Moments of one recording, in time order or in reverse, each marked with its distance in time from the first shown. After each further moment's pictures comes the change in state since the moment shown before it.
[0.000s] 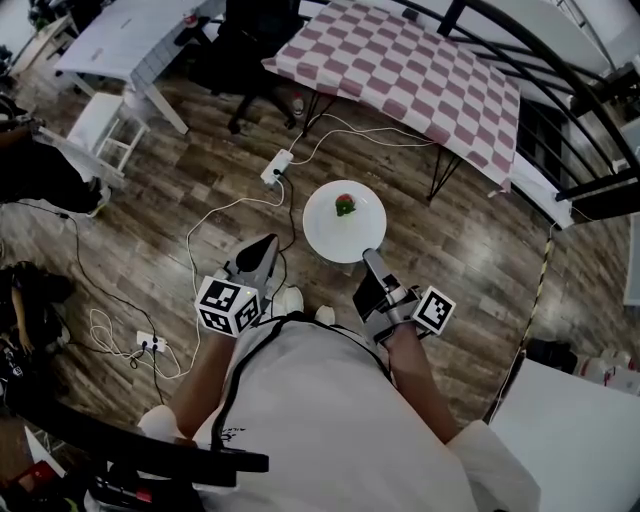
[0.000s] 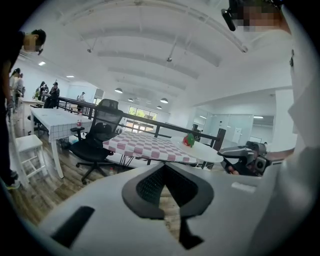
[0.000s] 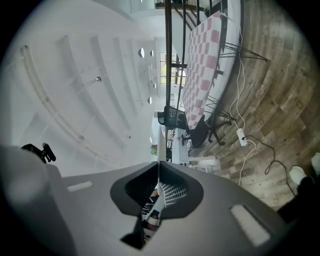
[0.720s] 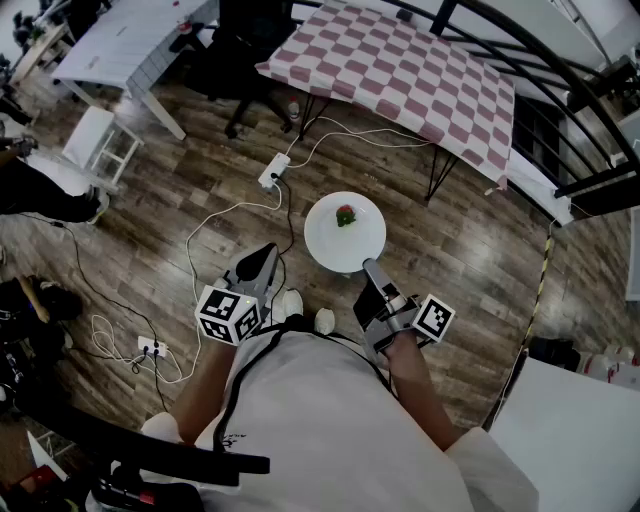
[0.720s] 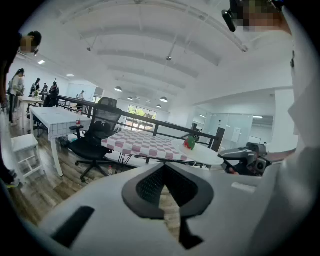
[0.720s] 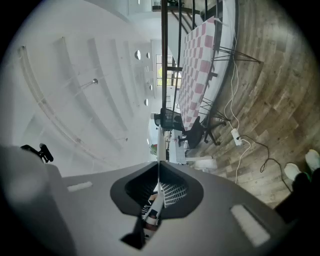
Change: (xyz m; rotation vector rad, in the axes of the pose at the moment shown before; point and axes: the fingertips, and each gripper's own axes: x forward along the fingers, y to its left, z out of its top) left arm 0.002 -0.019 -0.009 -0.010 0.011 0.003; right arm -0.025 -0.008 0.007 0.024 -0.010 -0.035
